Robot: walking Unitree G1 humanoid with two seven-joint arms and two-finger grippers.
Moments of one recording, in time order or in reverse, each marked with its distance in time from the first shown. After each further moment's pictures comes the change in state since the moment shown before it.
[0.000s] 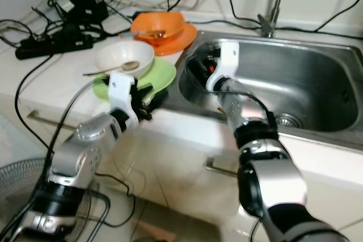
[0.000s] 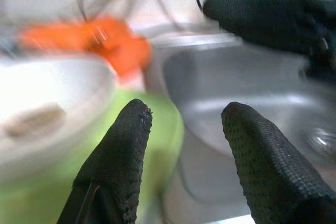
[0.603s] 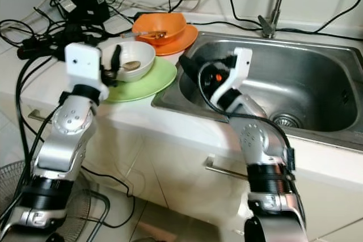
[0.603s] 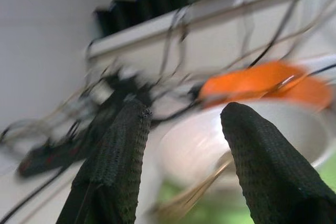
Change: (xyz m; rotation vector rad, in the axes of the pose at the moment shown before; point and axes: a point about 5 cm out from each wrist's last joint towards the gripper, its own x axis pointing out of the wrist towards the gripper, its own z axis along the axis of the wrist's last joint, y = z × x) left arm -0.029 0.062 0.003 0.279 -0.142 0.575; right arm -0.067 0.026 -0.007 0.099 0.078 0.206
